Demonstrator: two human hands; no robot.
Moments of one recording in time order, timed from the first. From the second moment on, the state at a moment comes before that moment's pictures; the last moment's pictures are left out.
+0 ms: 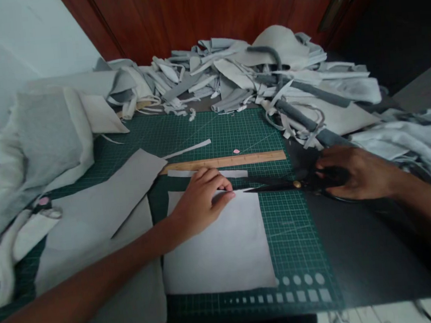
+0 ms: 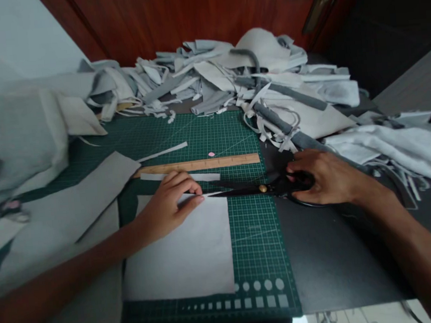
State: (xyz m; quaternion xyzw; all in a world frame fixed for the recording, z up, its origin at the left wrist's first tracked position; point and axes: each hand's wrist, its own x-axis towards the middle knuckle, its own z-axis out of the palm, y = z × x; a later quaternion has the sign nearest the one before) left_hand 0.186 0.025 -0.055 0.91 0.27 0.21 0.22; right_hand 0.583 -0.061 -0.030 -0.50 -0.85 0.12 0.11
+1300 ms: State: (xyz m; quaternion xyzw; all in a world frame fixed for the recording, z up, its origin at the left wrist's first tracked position) left_hand 0.185 0.033 -0.058 0.90 0.25 0.23 0.26; right_hand 0.567 -0.065 -0.028 -0.54 -0.84 0.06 0.06
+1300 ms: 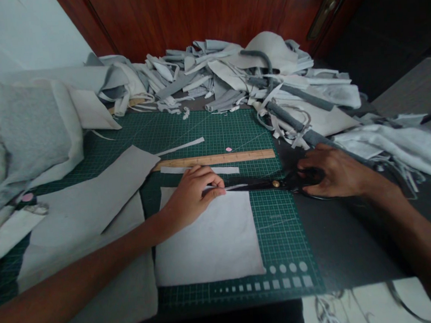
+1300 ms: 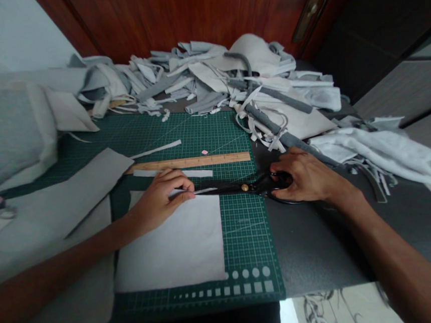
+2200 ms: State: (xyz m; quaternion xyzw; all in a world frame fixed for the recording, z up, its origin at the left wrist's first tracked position) left_hand 0.186 0.032 -0.054 0.90 0.26 0.22 0.26; right_hand 0.561 -0.064 -0.022 -0.55 -0.83 0.09 0.02
